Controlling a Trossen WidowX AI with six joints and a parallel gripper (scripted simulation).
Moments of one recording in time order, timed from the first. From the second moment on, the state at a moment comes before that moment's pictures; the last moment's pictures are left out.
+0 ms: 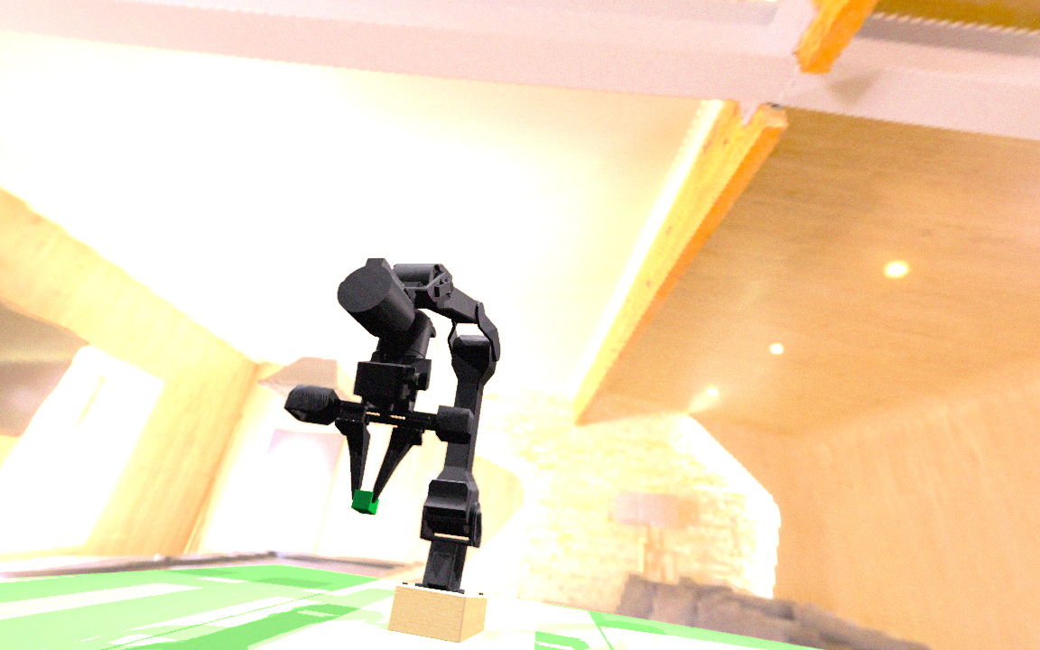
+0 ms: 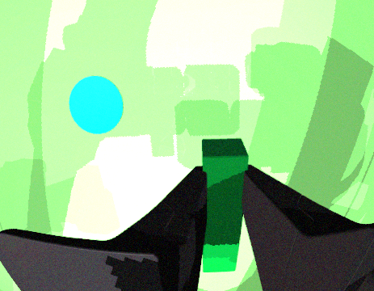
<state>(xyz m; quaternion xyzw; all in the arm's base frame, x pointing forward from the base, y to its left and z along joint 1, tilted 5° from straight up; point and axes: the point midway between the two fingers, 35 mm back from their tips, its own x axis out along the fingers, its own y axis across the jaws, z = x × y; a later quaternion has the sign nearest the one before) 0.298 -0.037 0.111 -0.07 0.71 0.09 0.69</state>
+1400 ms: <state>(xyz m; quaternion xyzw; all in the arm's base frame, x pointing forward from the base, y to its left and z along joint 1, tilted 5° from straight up) 0.277 0.073 0.116 -0.31 0.64 0.35 0.61</state>
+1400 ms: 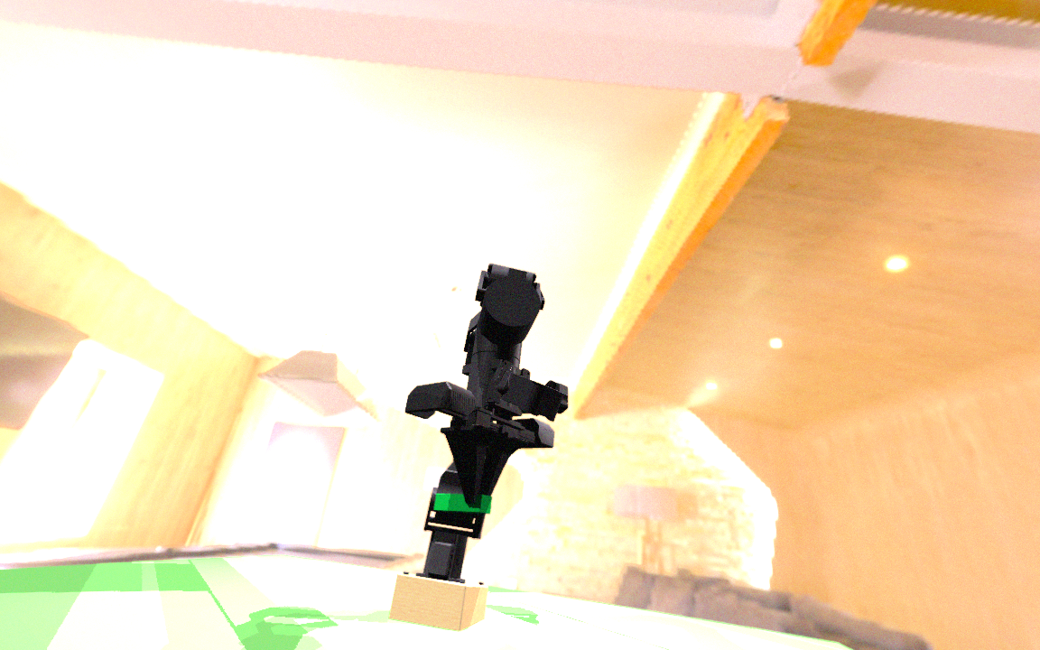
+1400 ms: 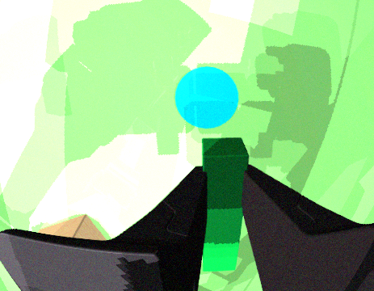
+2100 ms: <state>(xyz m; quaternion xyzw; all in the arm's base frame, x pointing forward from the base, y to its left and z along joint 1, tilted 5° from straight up) 0.288 0.076 0.100 -0.26 0.60 0.37 0.66</state>
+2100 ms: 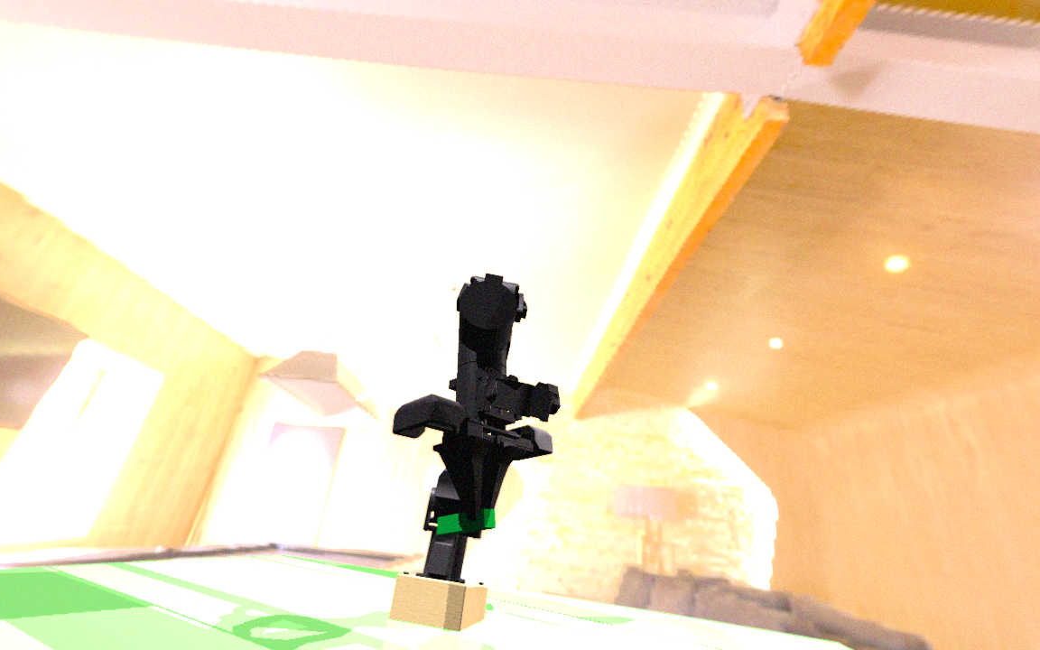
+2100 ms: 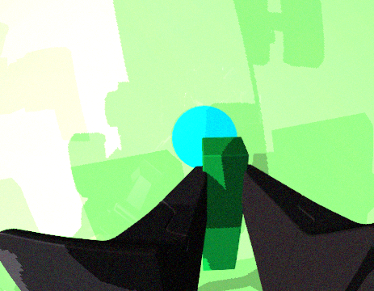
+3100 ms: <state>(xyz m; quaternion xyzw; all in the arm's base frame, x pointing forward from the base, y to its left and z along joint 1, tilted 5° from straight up) 0.304 0.077 0.084 -0.19 0.54 0.38 0.73</state>
